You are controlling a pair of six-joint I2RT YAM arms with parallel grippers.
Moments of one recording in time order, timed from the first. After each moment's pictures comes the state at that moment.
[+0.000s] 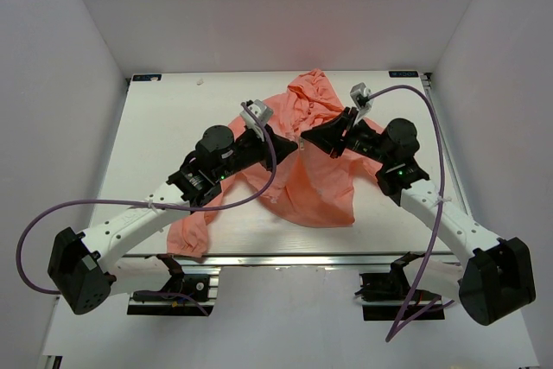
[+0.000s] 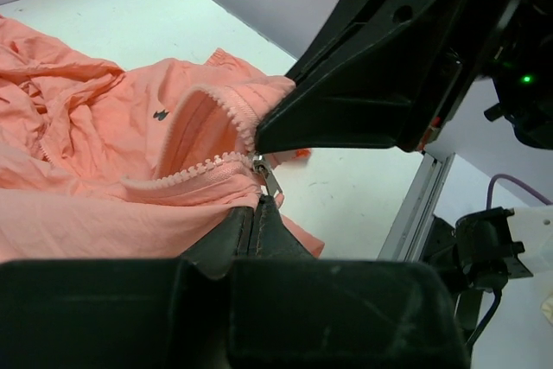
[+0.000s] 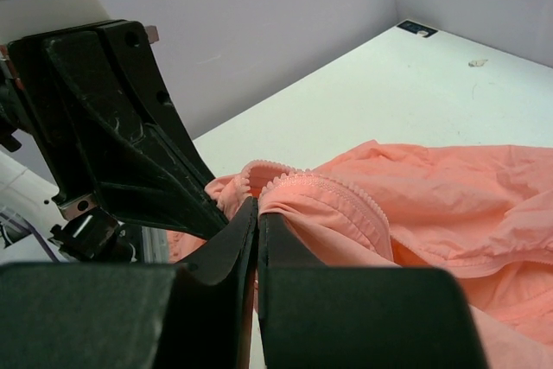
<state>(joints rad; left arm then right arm) -0.78 1.17 0.94 0.19 0.21 -0.31 0.45 1.14 0.78 0.56 -0.72 0.46</state>
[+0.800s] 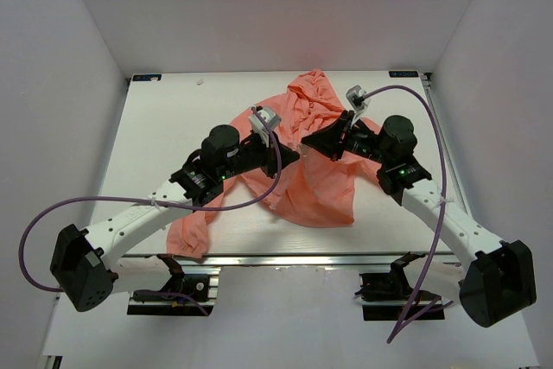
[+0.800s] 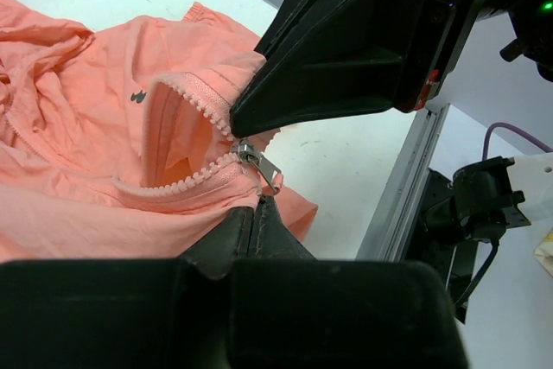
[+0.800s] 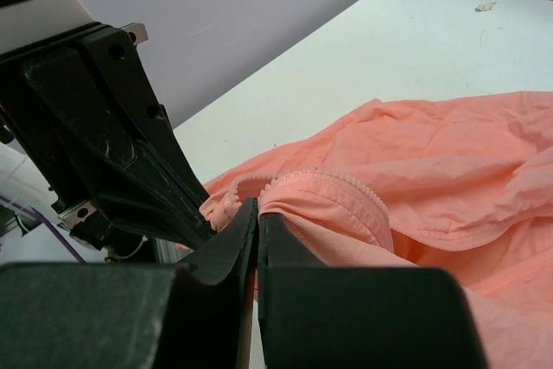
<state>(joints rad) -0.78 1.20 0.95 0.11 0.32 -0.26 0.44 1.13 0.80 0.39 -0.72 0.45</state>
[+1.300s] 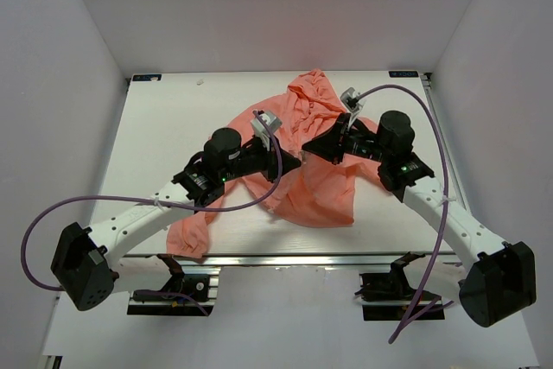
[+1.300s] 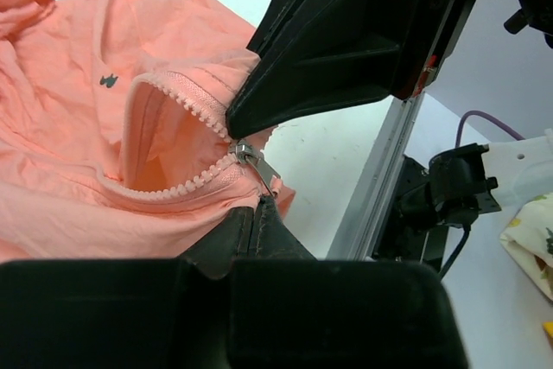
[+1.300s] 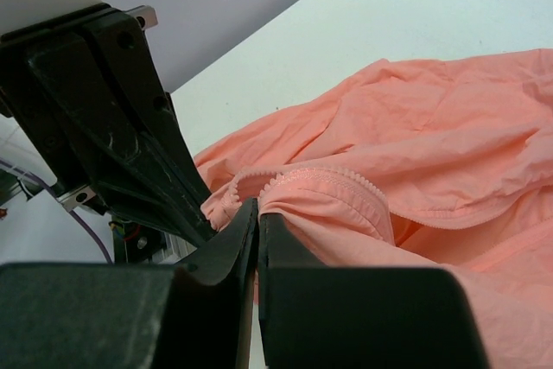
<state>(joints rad) -0.78 1.20 0.91 0.12 0.36 -0.32 0.44 1.13 0.85 0.21 -0.78 0.36</state>
